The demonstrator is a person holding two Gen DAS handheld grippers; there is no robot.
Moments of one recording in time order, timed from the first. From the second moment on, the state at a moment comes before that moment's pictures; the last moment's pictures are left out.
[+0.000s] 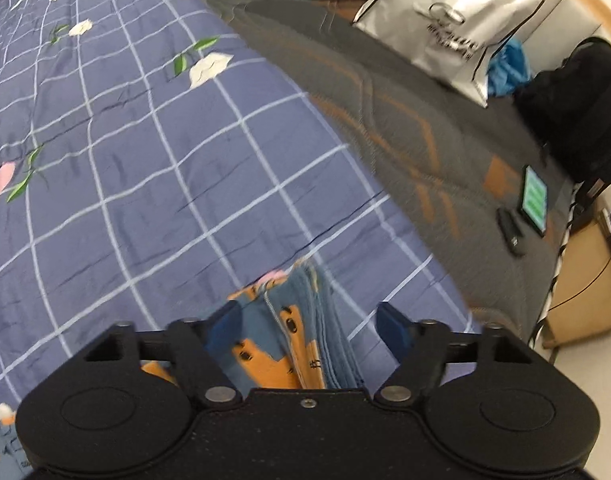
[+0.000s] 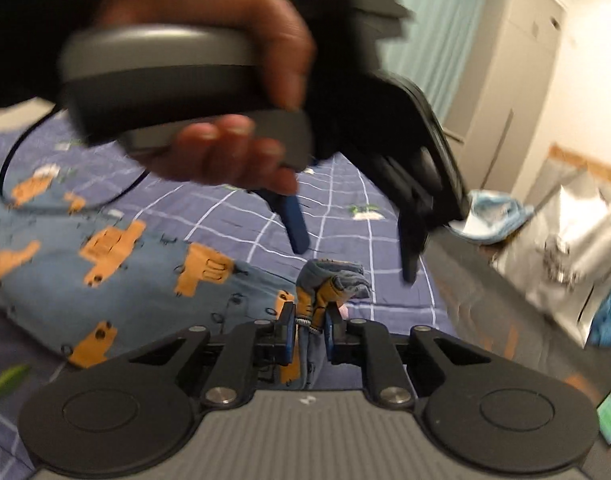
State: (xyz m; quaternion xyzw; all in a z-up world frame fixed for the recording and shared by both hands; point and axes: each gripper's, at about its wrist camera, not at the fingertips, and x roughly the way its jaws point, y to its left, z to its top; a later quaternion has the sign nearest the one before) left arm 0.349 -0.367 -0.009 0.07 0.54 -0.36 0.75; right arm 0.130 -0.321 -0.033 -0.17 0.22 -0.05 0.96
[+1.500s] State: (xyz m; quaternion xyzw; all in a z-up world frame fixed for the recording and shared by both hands) left arm 0.267 -0.039 -0.047 -0.15 0.44 -0.22 0.86; right arm 0.136 -0.123 -0.043 -0.23 0.25 0.20 0.92
